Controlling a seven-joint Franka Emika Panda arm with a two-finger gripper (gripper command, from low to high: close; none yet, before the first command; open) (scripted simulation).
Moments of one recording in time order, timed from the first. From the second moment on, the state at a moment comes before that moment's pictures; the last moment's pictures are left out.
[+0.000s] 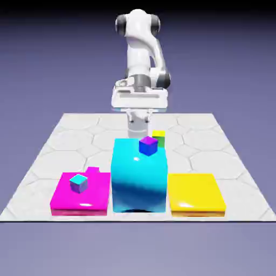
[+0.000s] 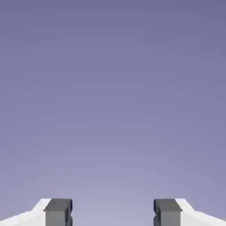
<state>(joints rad) 0.04 -0.53 0.01 -2.79 0.02 2.99 0.69</state>
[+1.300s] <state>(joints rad) 0.07 0.08 -0.55 -2.57 1.59 2.83 -0.99</state>
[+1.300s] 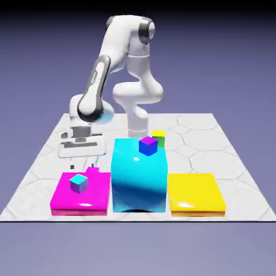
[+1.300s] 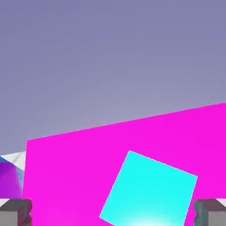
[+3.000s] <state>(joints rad) -0.13 -0.07 -0.43 -2.69 1.80 2.64 -1.64</state>
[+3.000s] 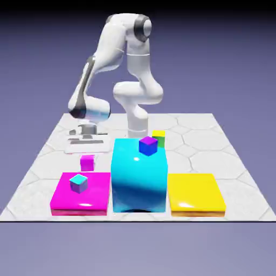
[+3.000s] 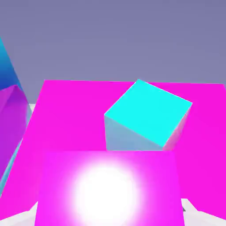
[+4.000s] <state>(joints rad) 0.31 -0.37 -0.46 -2.41 0.50 1.94 -1.22</state>
